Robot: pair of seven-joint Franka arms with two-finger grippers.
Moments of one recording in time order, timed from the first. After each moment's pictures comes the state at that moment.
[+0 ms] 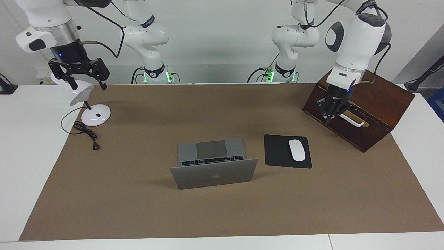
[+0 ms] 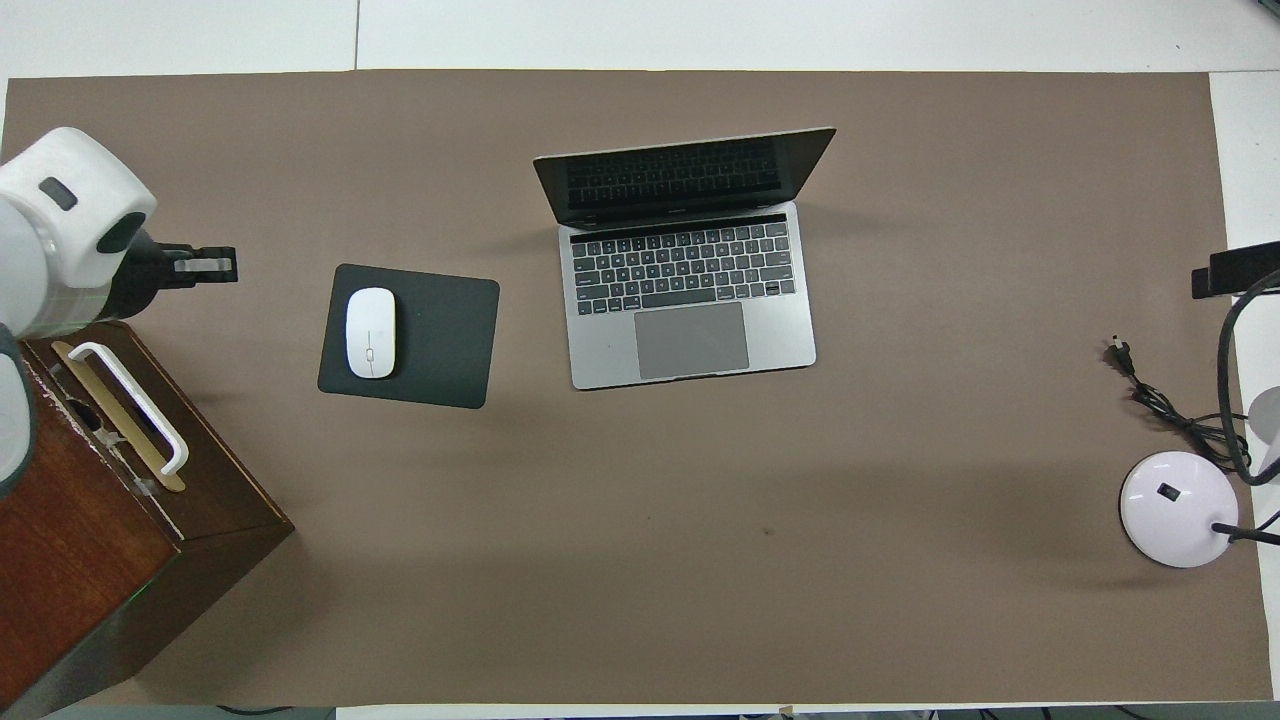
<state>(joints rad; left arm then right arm) -0.16 -0.09 0.04 -1.90 -0.03 2.08 -0.05 0.06 -0.08 -0.13 -1.59 -0.01 1.62 -0.02</state>
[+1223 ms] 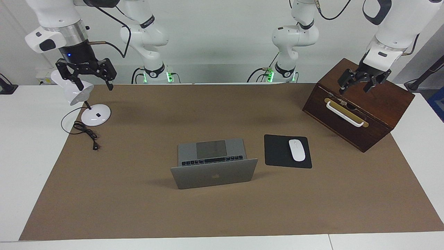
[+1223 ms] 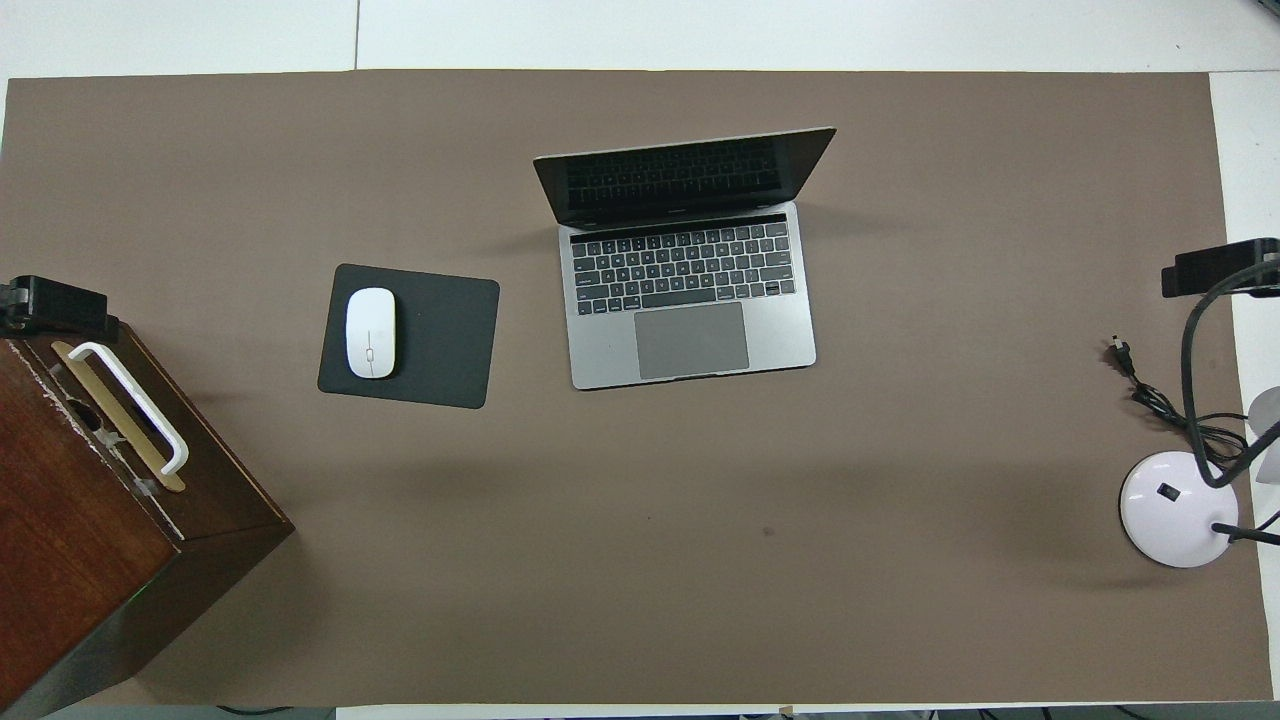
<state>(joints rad) -0.01 -0.05 0.01 -1.63 0.02 1.56 0.00 -0.09 -0.08 0.06 -1.59 -0.01 1.63 -0.02</state>
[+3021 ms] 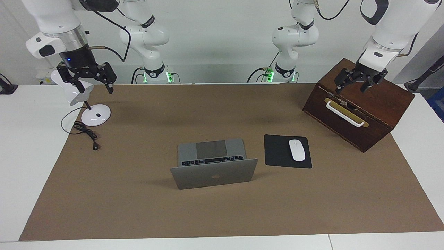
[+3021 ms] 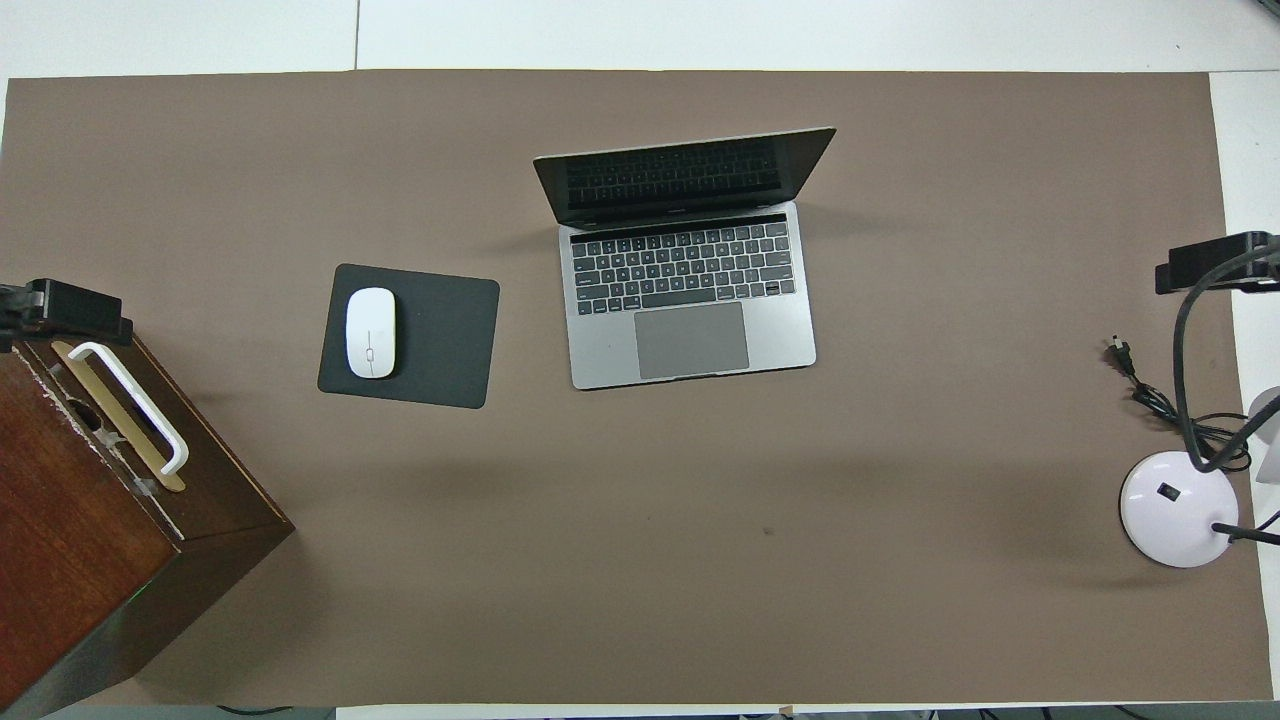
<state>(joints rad) 0.00 -0.05 -0.01 -1.63 0.01 1.55 0.01 0.05 -0.06 -0.08 -1.59 -0.01 1.63 0.01</state>
